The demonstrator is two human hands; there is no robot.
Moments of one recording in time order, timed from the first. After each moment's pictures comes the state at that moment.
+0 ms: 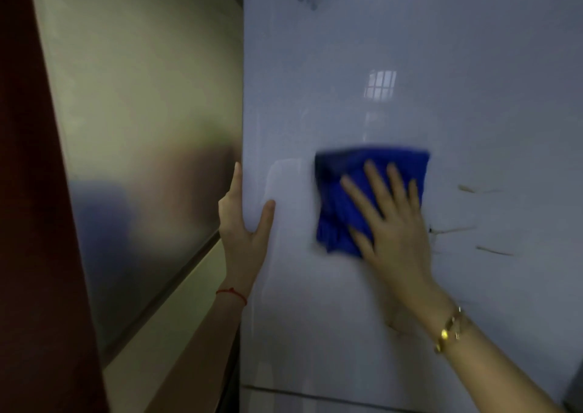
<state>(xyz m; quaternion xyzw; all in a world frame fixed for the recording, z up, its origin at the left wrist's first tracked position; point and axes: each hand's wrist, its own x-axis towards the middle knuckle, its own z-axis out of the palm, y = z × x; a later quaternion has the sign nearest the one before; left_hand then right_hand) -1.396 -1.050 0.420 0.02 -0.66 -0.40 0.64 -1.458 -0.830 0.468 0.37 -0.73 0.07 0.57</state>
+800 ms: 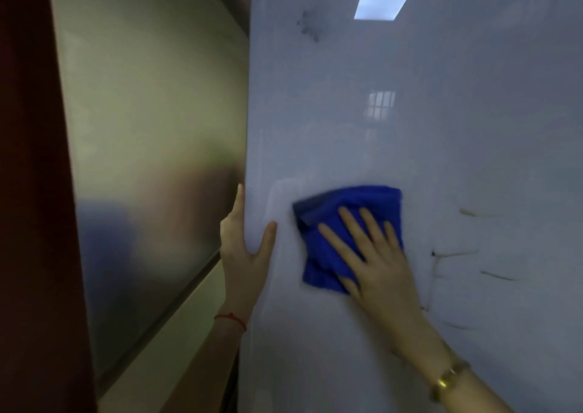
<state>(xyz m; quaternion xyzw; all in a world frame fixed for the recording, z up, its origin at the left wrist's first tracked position) -1.394 -1.049 0.420 0.01 -0.66 -0.40 0.64 -1.458 -0.843 0.444 0.40 -0.72 0.02 0.57</state>
